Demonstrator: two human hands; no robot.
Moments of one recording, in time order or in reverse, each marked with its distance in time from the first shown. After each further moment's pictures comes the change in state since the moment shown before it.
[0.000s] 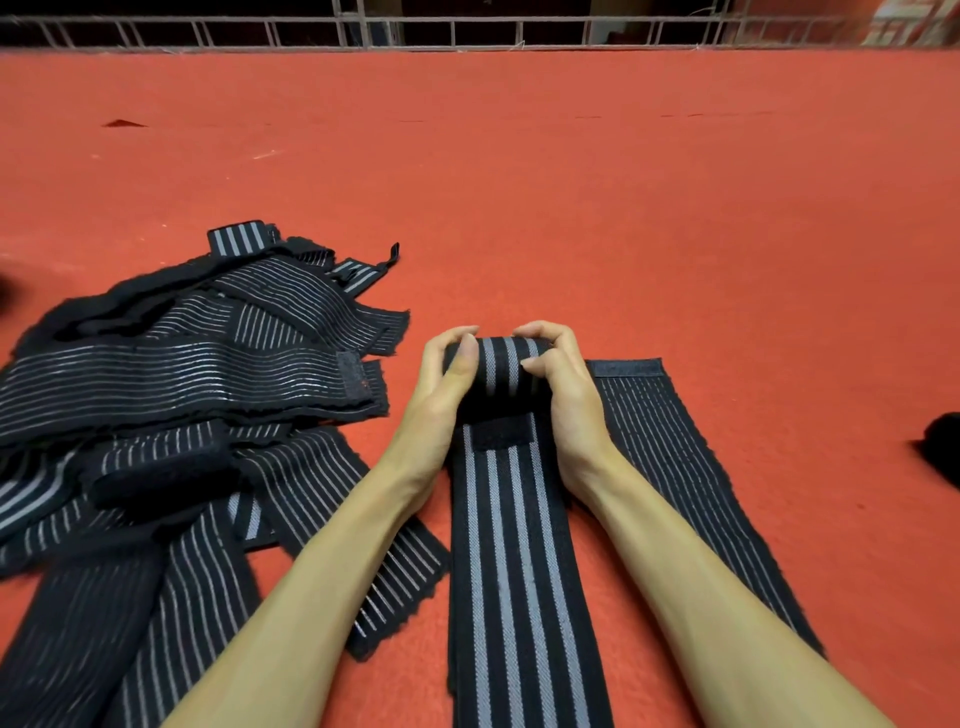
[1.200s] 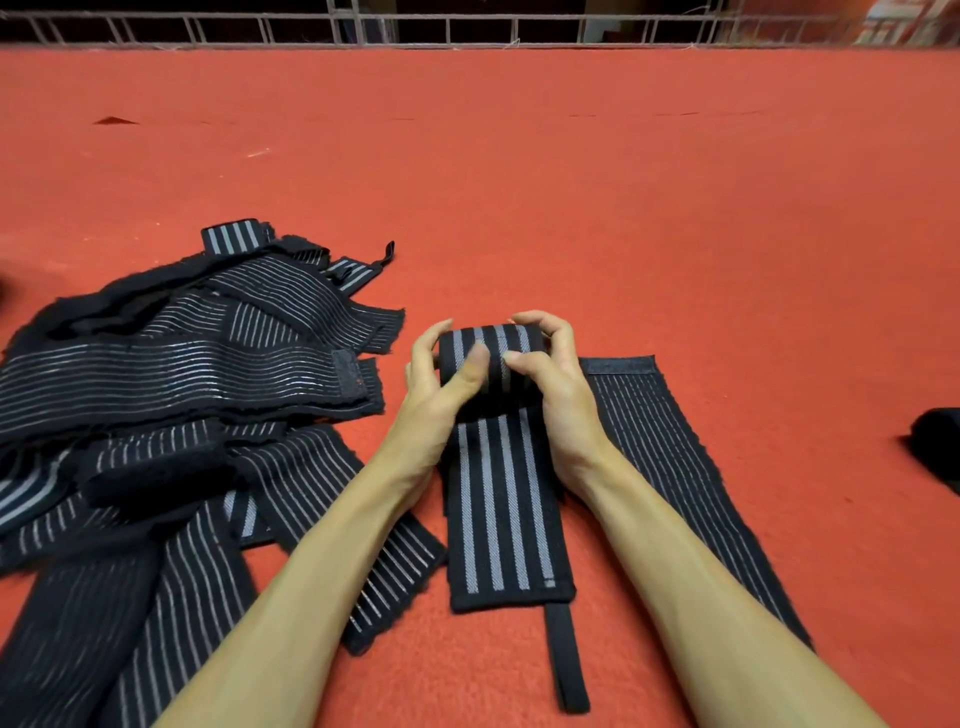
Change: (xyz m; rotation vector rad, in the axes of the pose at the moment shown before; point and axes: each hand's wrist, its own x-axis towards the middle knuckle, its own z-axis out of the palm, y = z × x) left_hand 0.003 -0.009 -0.003 0.019 0.036 -0.051; right_hand 0.001 0.001 -0.004 -0.008 -0.042 -0.023
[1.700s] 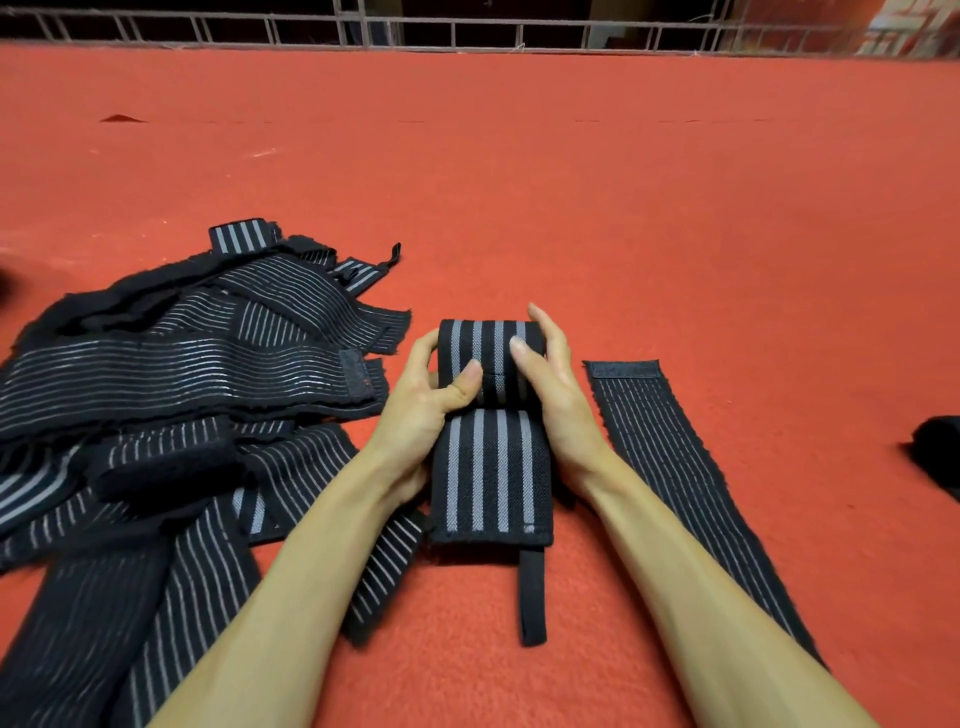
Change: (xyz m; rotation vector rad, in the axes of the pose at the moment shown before) left_hand -0.004 0.008 -0.013 -0.214 -0.098 -0.066; right_hand 0.001 0.005 0.008 -0.170 -0.004 0.043
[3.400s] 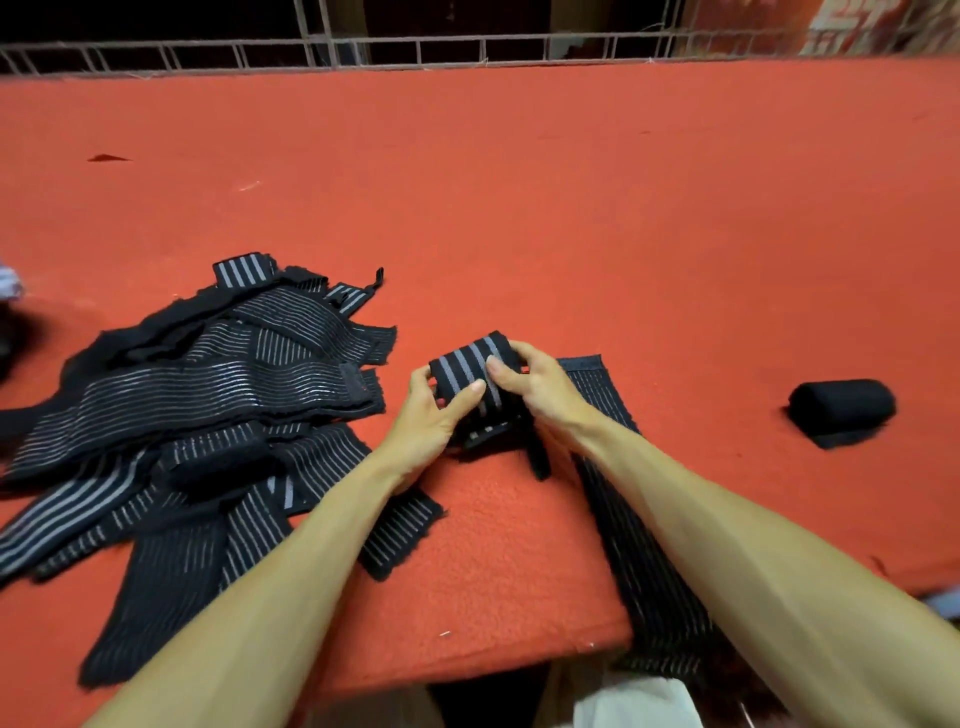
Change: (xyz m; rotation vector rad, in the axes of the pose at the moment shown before) left_hand -0.035 0.024 0.034 0.286 0.050 -0.075; right_hand -0.009 -0.030 -0.037 -0.138 -0.081 0.075
